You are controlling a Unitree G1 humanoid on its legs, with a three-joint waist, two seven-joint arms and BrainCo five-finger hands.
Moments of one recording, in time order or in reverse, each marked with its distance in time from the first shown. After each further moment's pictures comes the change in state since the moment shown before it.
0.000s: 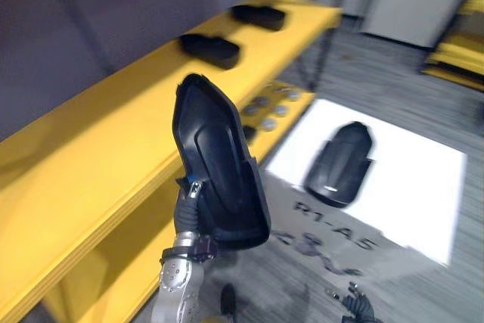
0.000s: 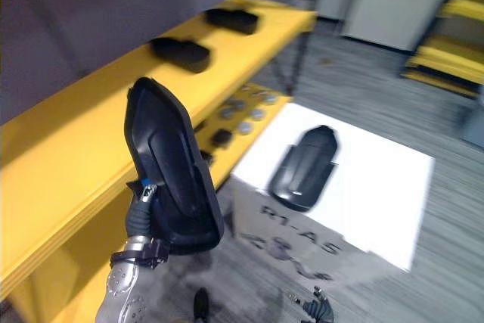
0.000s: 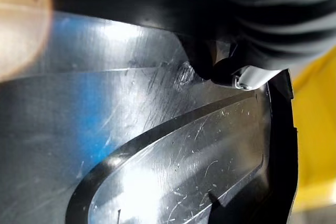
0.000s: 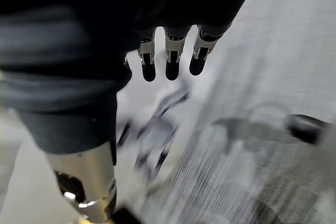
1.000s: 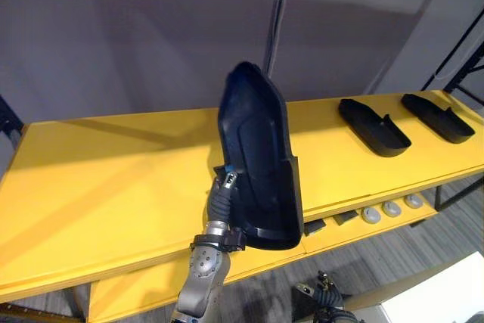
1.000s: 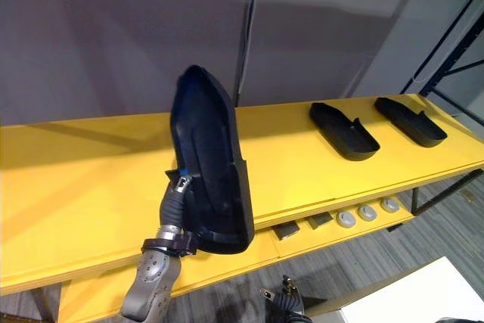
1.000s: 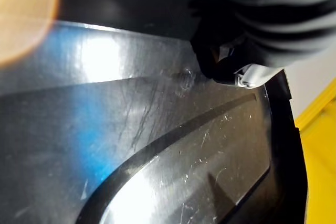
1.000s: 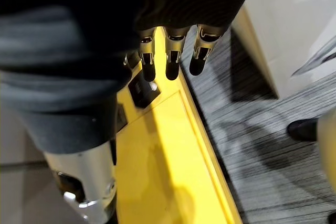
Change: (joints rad) left arm -0.115 -0.021 -0.214 0.148 0.123 0.006 0.020; right arm 0.085 0.150 0.066 -0.105 -0.082 0.033 0.004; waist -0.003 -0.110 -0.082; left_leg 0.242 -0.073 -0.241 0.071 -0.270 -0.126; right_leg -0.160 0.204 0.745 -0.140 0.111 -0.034
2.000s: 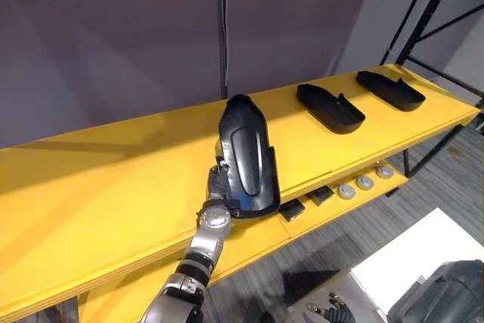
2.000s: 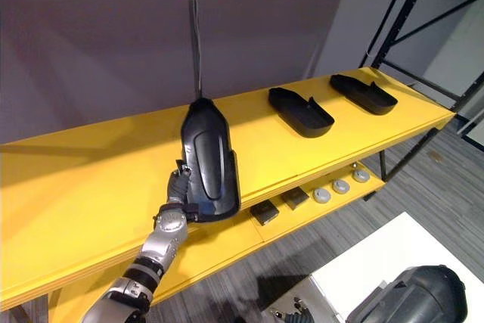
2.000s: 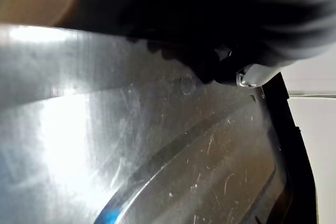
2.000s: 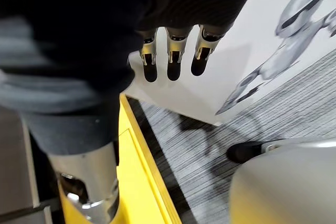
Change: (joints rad) left arm -0.564 0.028 0.215 0.711 0.071 0.106 0.300; right arm -0.034 -0.087 0.004 0.157 -0.004 0.004 -0.004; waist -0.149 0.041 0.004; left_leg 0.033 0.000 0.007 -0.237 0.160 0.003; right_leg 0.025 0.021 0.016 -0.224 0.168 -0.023
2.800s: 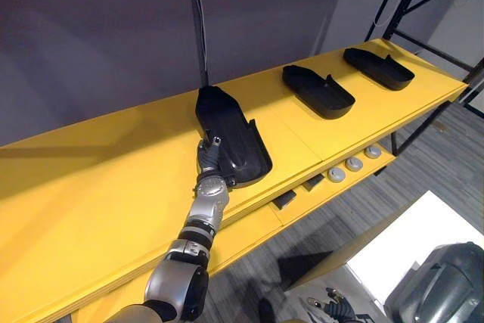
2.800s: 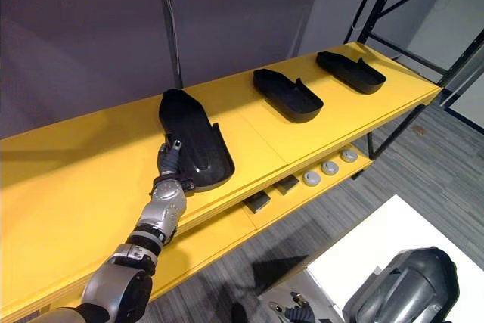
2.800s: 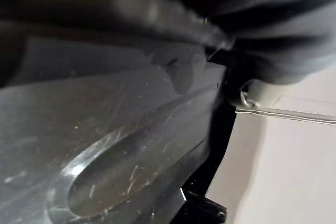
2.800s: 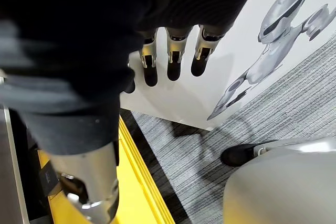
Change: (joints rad) left arm -0.187 -0.021 0.118 0.112 -0.119 0.019 0.039; right arm -0.027 -0.003 -0.001 -0.012 0.000 0.000 0.001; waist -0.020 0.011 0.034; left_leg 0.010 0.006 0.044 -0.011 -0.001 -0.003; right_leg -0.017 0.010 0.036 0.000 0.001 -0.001
